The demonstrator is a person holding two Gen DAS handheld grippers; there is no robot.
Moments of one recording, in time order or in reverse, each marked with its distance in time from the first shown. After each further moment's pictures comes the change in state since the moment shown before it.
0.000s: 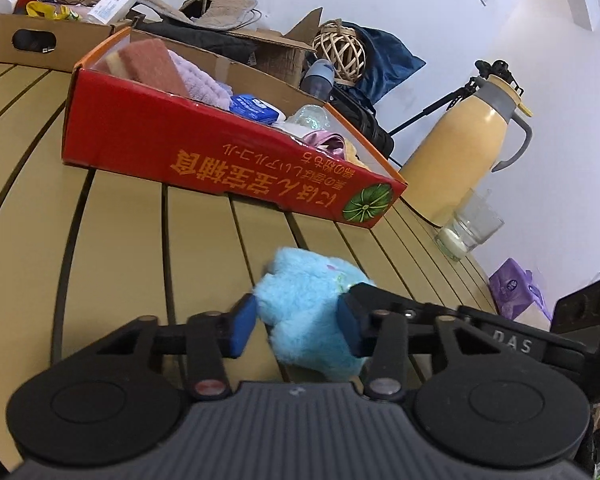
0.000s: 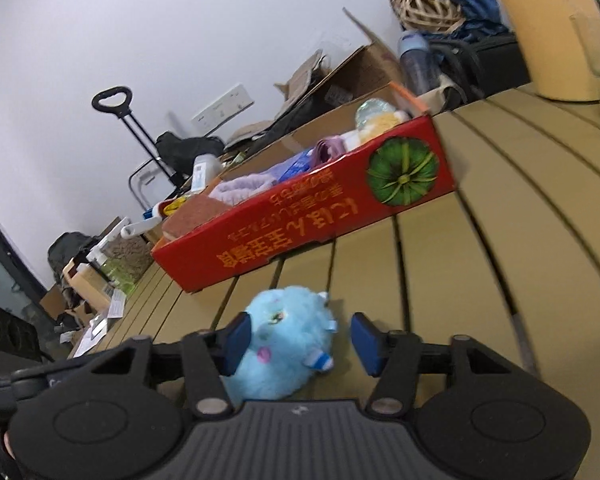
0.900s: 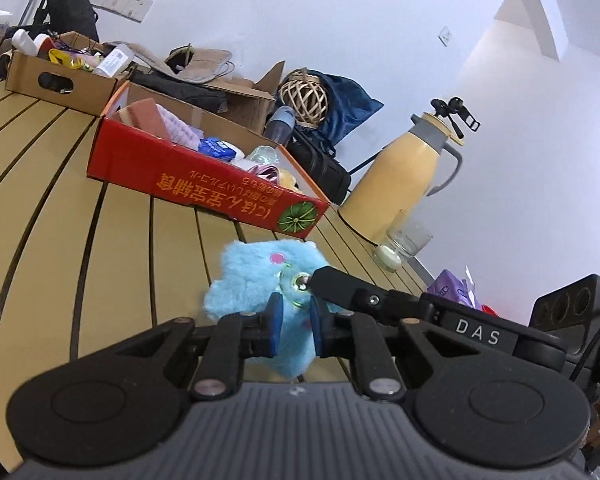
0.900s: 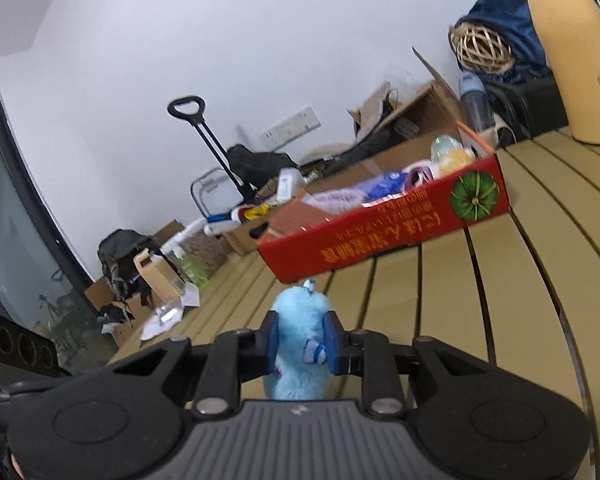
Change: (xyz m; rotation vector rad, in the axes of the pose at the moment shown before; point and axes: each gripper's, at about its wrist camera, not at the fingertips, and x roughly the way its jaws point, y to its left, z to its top) left arm -0.108 -0.049 -0.049 0.001 -0.139 -0.066; right arm -0.089 0.073 -0.035 -0.118 -0.092 0.091
